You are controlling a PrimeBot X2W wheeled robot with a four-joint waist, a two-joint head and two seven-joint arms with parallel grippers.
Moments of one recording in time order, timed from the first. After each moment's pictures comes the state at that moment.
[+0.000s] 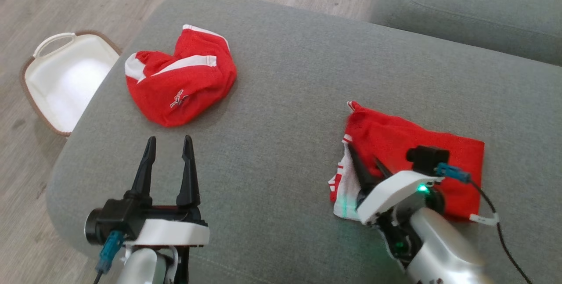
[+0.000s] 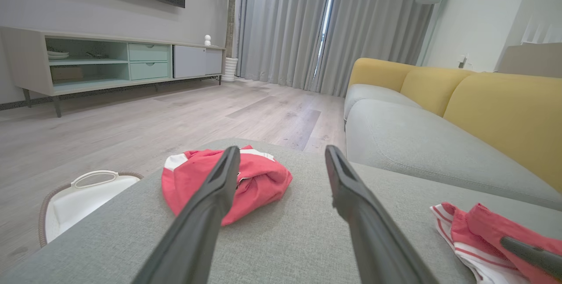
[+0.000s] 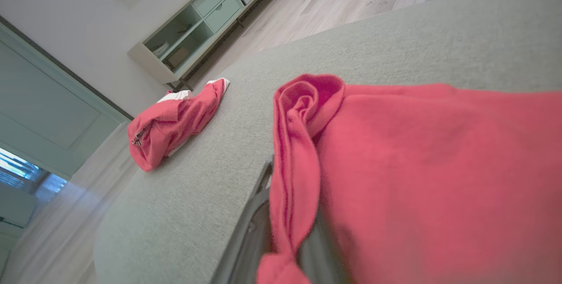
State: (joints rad) left arm -0.10 0.05 -0.19 0.20 -0.25 -0.03 -0.26; right arm -0.36 -0.06 0.44 0.69 0.70 0.12 -0.10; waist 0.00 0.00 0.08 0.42
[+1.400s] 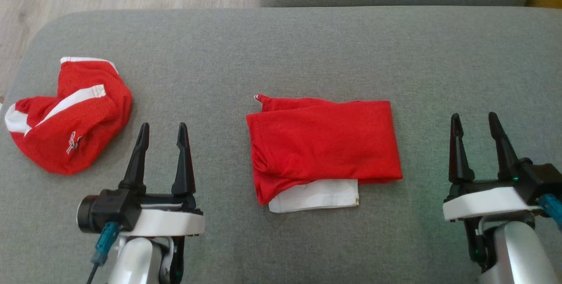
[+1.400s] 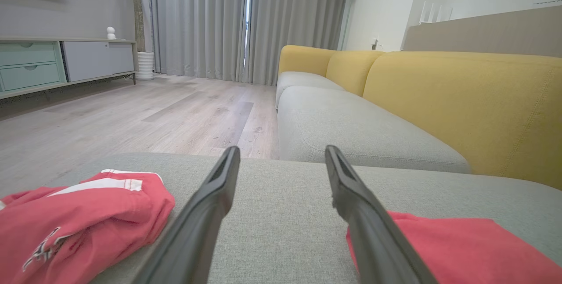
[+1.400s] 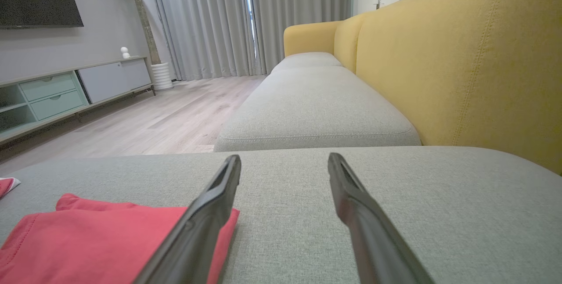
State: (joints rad) left arm -0.14 0.05 -0.16 0.19 -0.22 -0.02 -0.26; right arm -0.11 -0.05 -0.05 0.24 0.10 0.12 -0.25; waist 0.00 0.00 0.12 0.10
